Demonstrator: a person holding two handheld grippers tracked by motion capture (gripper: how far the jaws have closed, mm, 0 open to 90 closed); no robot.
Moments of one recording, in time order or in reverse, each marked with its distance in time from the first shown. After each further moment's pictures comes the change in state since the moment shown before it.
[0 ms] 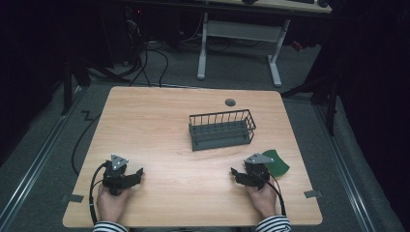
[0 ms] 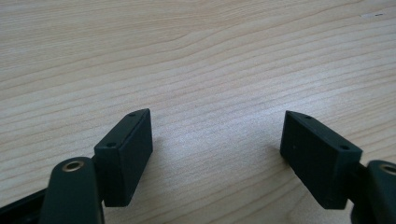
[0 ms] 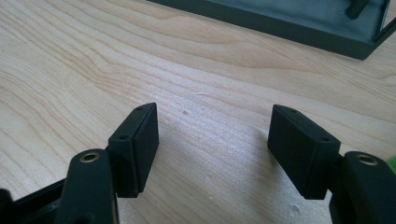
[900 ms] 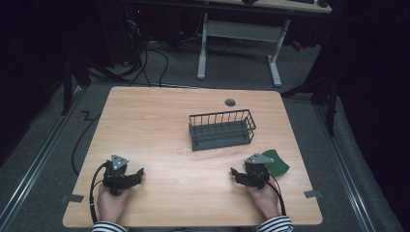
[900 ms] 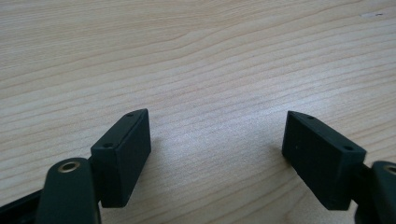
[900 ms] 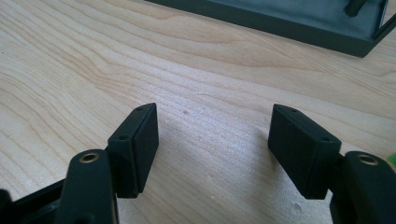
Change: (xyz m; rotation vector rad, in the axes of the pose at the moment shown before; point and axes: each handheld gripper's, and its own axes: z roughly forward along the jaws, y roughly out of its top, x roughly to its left) left arm -0.001 0.000 0.001 0.002 0.004 -0.003; right arm 0.001 0.000 0.000 0.001 -0.004 0.013
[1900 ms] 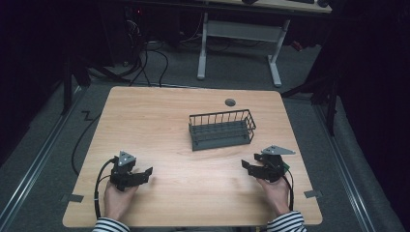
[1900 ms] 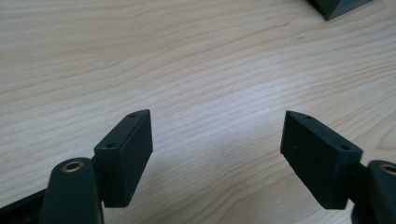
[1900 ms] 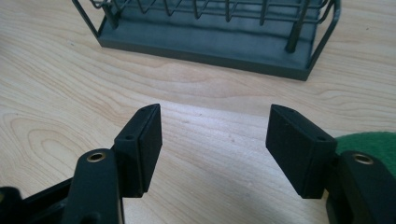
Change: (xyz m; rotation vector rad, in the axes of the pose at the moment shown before) left arm -0.020 0.022 -0.005 -0.002 -0.150 0.010; right arm -0.031 0.023 -0.047 -0.054 0.059 0.128
